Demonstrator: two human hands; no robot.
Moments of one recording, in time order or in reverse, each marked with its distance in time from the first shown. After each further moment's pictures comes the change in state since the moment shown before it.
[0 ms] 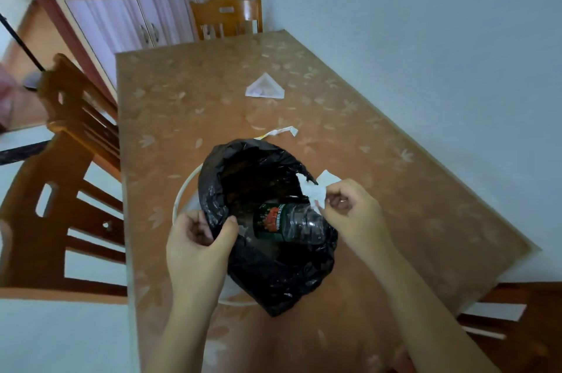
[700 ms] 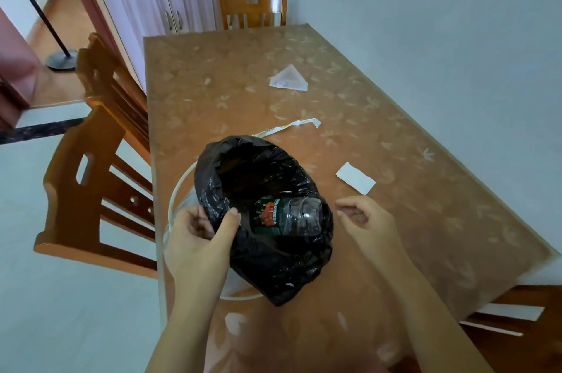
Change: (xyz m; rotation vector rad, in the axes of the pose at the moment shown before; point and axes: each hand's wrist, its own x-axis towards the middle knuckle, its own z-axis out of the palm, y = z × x) left_hand -0.005 -0.018 -0.058 0.112 0.139 -0.005; right_hand -0.040 0.007 0.032 0.005 -0.077 0.063
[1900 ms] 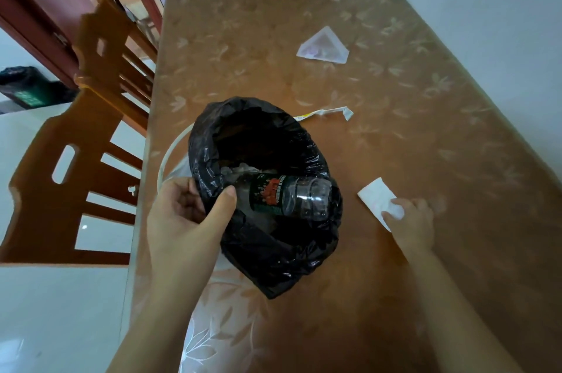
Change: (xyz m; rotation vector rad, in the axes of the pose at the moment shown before) left_hand 0.062 0.033 0.128 0.177 0.046 0.000; right_hand 0.184 0.233 0.007 -0.408 -0.065 0.392
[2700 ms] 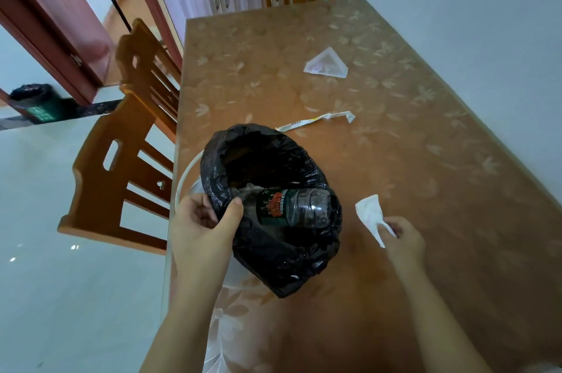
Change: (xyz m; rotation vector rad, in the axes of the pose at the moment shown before) left_hand -0.045 -0.031 -0.073 -0.111 0.042 -0.039; right_hand -0.144 -0.034 -0.025 0.449 0.020 0.013
